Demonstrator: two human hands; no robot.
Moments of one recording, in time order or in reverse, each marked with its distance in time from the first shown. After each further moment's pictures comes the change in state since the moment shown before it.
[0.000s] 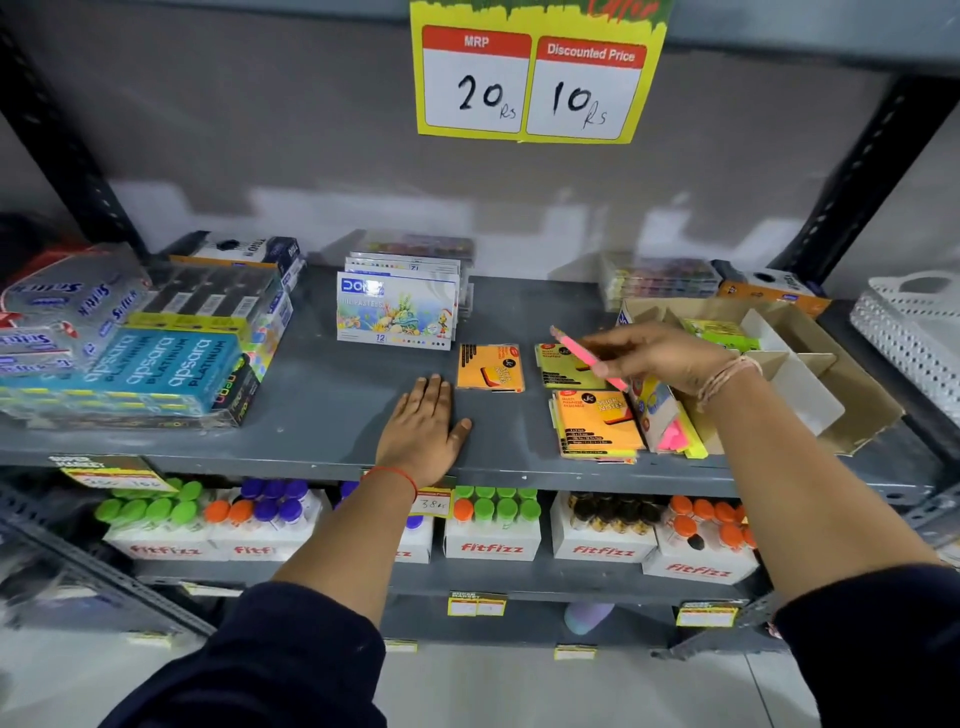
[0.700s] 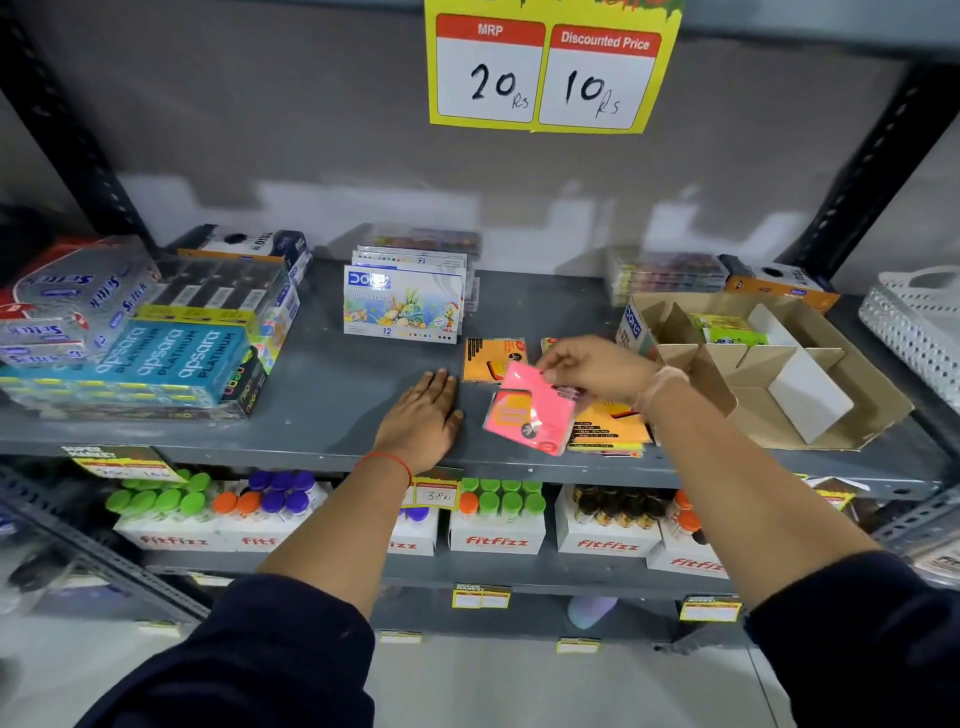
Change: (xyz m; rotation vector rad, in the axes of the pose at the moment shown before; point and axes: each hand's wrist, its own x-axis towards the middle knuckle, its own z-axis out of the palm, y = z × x) left_hand 0.002 -0.010 -0.007 -0.031 -0.019 0.059; right_hand 0.023 -0.012 0.057 -0.046 -0.046 0.042
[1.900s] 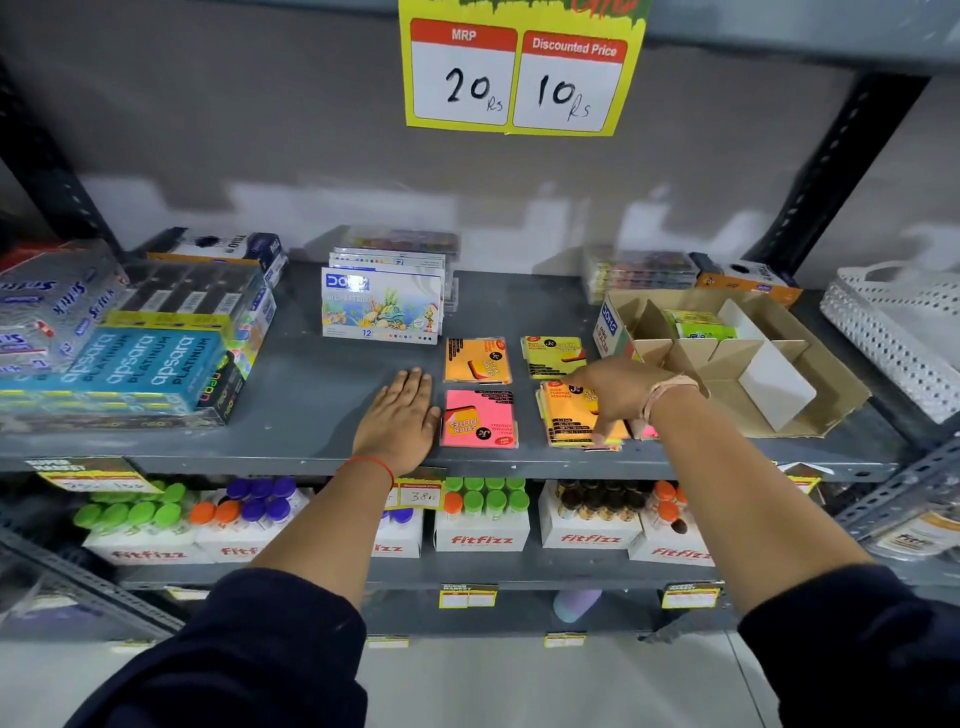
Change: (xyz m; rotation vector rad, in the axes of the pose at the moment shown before) left_hand 0.000 -0.005 0.003 0.061 -0.007 -0.042; right_hand -0.030 0.009 -0.017 -0.965 -0.107 0.134
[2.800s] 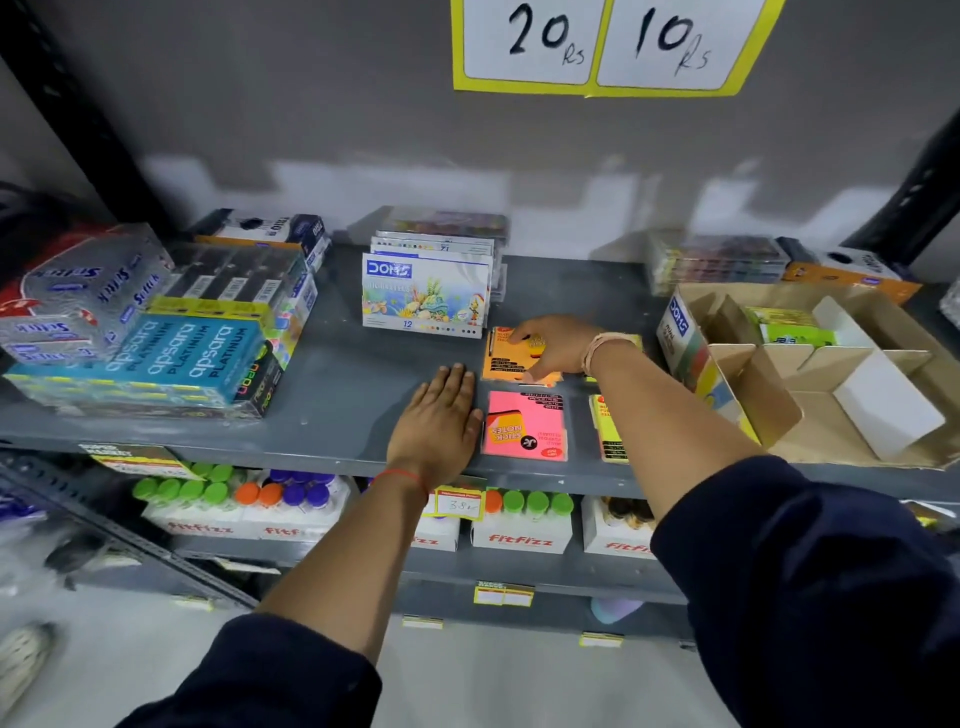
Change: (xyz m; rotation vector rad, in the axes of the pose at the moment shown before) left_hand 0.000 0.000 0.001 -0.036 0.036 -0.008; right_hand 0.117 -0.053 -0.016 0.351 0.166 -0.197
